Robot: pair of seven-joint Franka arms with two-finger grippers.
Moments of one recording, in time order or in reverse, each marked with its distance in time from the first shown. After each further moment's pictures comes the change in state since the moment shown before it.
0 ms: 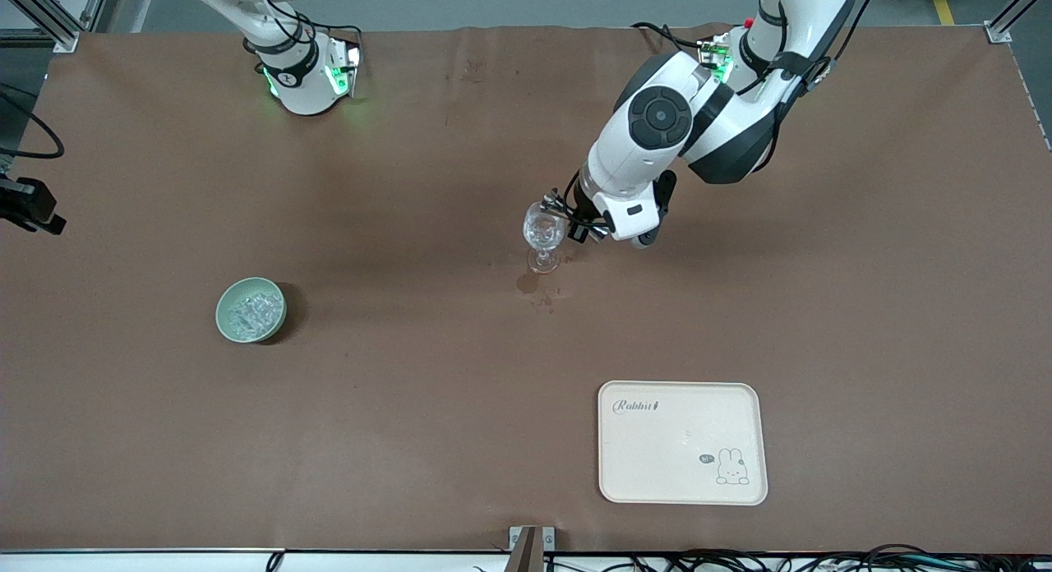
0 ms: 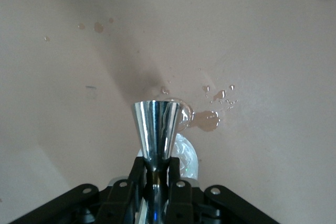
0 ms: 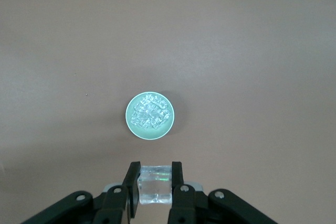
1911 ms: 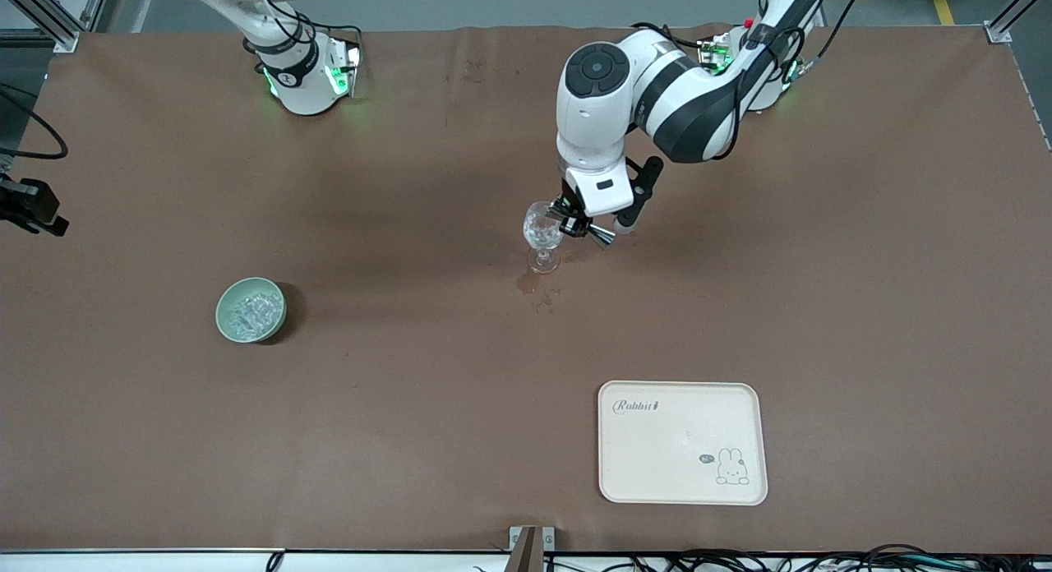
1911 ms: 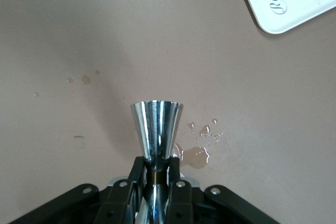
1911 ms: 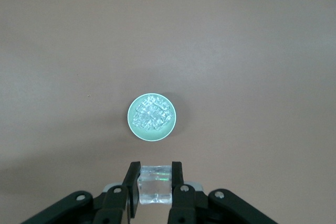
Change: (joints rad) left arm -0.074 0.002 -0.001 0.021 0.294 -0.033 -0.126; right arm 0.003 0.001 0.006 0.000 0.000 0.006 0.005
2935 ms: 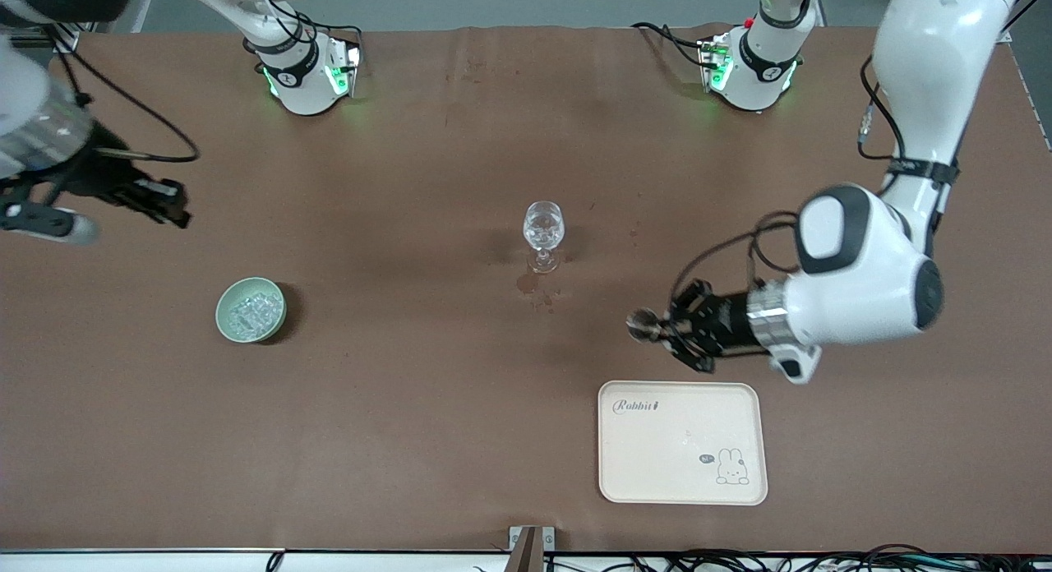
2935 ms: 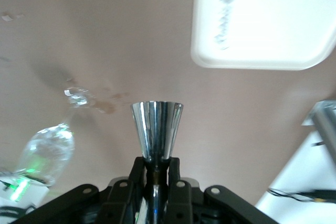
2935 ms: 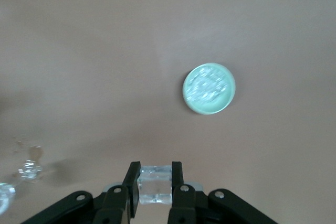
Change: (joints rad) left arm 0.451 0.333 0.021 0.395 -0.674 -0.014 0.386; right arm 0.029 0.023 0.295 0.000 0.005 -0.053 0.458
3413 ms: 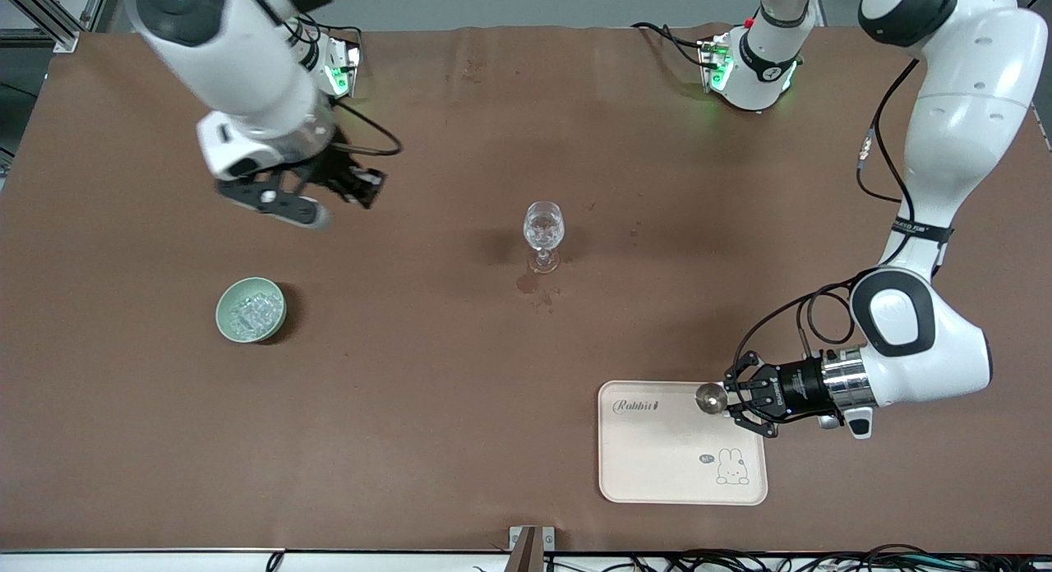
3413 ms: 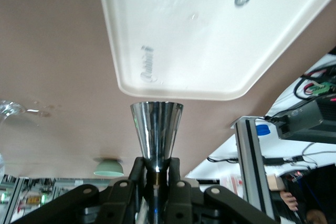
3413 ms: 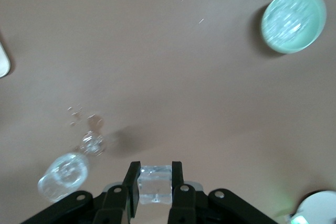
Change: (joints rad) left arm 0.137 0.238 0.002 0.064 -0.292 0.111 0.365; right arm 0.092 0.135 0.277 -0.001 0.001 0.081 0.479
